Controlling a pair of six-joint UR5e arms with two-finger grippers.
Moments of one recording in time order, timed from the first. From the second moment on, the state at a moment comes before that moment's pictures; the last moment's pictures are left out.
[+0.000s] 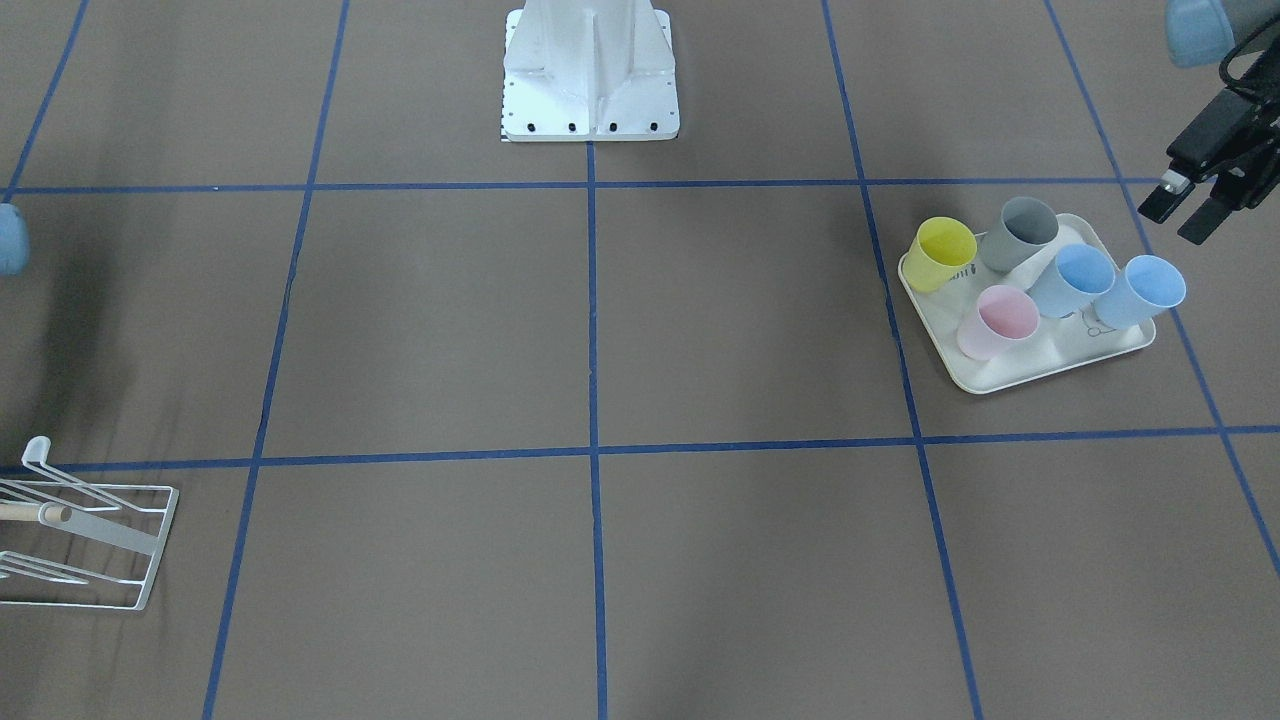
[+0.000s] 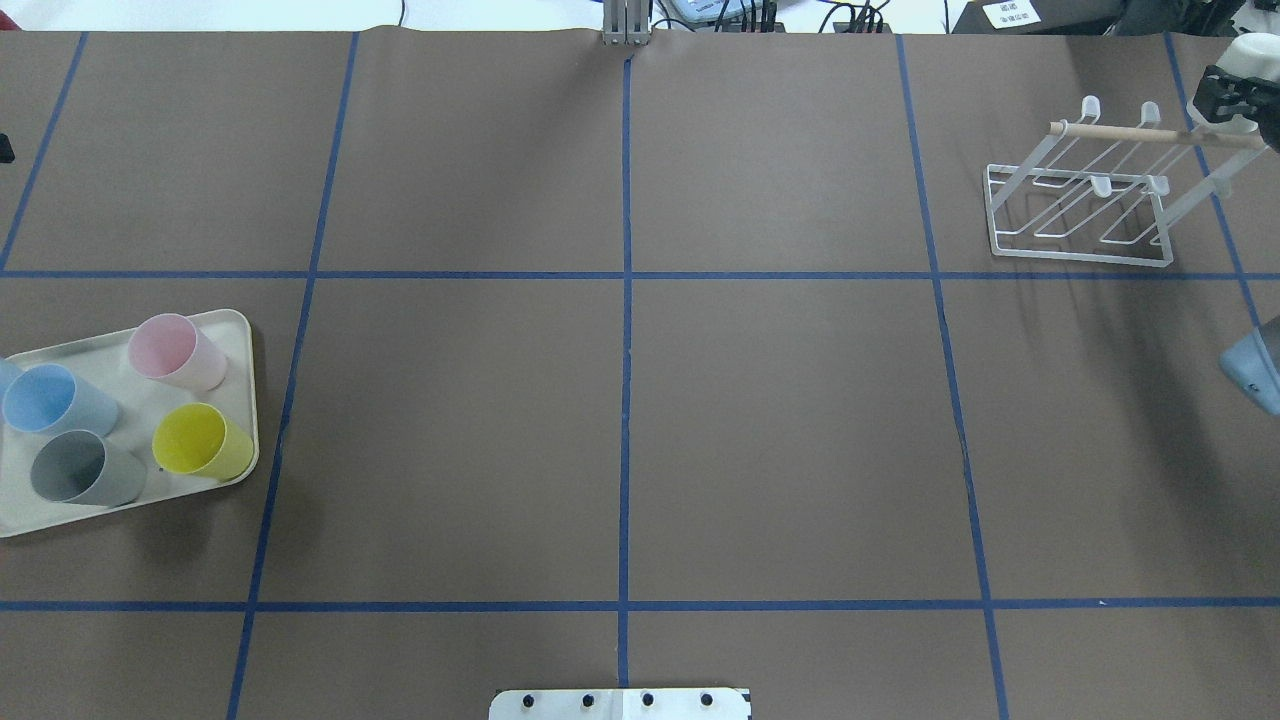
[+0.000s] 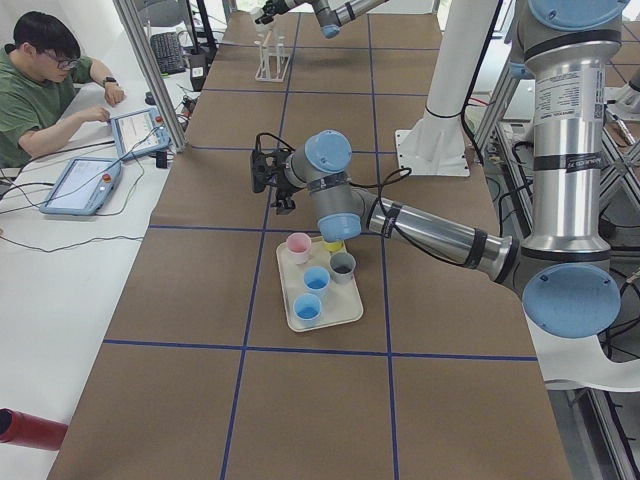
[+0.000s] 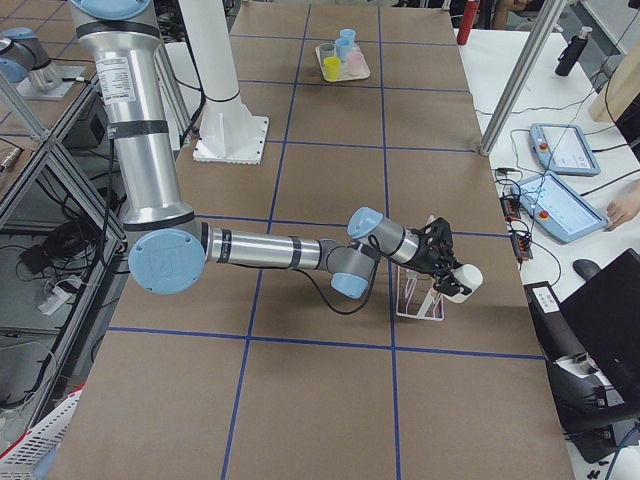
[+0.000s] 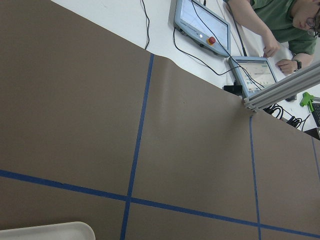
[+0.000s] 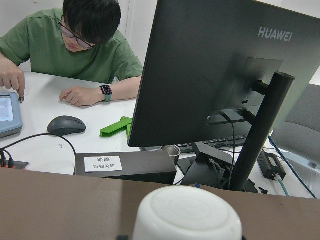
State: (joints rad) left arm -1.28 -1.50 -1.93 -2.53 -2.29 -1.33; right arm 1.14 -1.41 1.26 -0.33 1.39 0.74
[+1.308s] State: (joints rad) left arm -1.28 -1.49 -1.93 -2.53 -2.29 -1.33; right arm 1.13 -1.44 1.26 -0.24 1.30 0.74
